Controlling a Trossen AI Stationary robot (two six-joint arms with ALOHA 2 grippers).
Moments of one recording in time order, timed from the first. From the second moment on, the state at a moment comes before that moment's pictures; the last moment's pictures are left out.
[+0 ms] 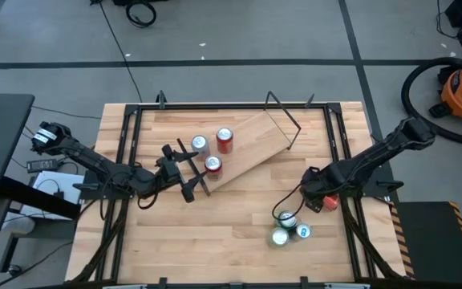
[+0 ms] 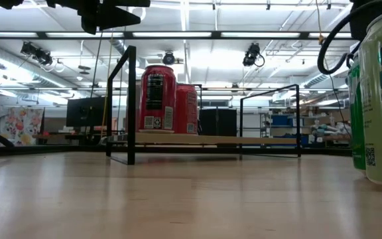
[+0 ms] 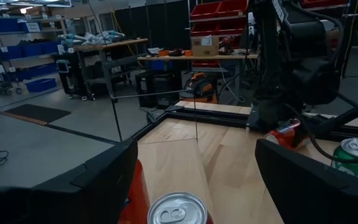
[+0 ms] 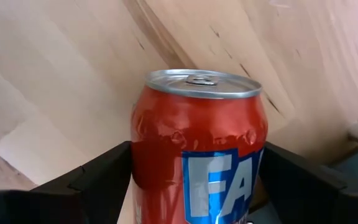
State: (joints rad) left arm -0.42 1.11 0.53 0.57 -0.91 0.05; right arm 0.39 1.20 0.58 -1.00 0.02 1.04
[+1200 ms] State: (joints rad) left arm -0.37 1.14 0.54 0.59 -0.53 0.01; right arm 0.24 1.03 0.61 -0.30 0.37 0.27
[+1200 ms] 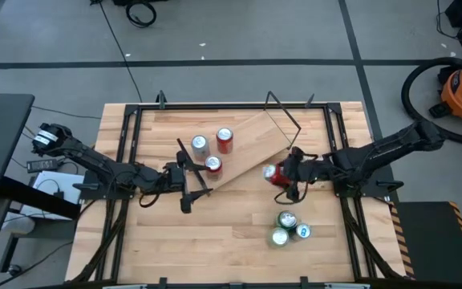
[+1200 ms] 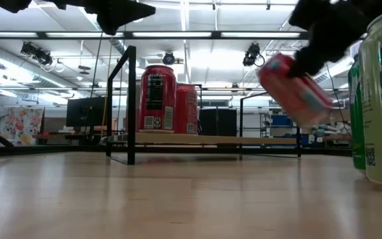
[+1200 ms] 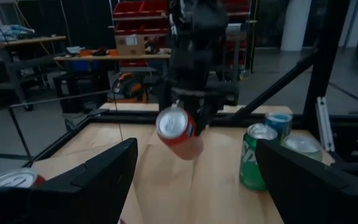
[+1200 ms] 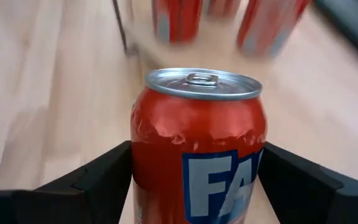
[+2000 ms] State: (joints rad) left arm -0.36 1.14 0.54 0.62 -0.53 0.01; right arm -0.10 1.25 0.39 0.68 0.04 -0.04
